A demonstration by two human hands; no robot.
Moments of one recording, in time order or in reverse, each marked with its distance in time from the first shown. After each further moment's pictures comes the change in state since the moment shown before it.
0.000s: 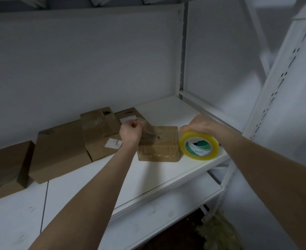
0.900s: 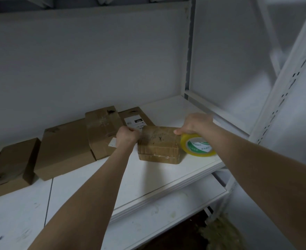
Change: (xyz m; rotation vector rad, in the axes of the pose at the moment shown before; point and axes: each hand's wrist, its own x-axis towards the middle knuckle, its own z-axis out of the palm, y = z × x) left_hand 0.024 -0.024 -0.018 0.282 -0.027 -0.083; right_hand 0.016 -0.037 0.016 -0.519 0.074 0.054
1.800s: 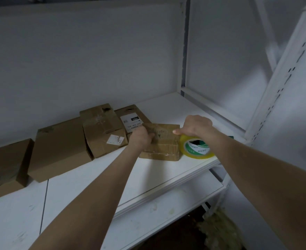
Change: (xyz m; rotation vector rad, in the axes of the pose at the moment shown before) left_hand -0.024 0.023 0.030 0.554 -0.233 0.236; right_hand 0.005 0.010 0.025 0.078 0.062 -0.030
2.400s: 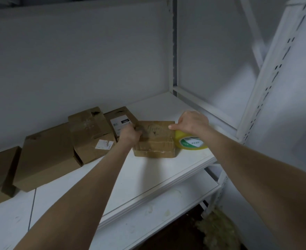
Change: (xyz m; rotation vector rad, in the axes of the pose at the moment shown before) left_hand 0.020 0.009 -0.001 -0.112 0.036 -0.007; right_hand 0.019 0.031 -0.003 0.137 0.093 -0.030
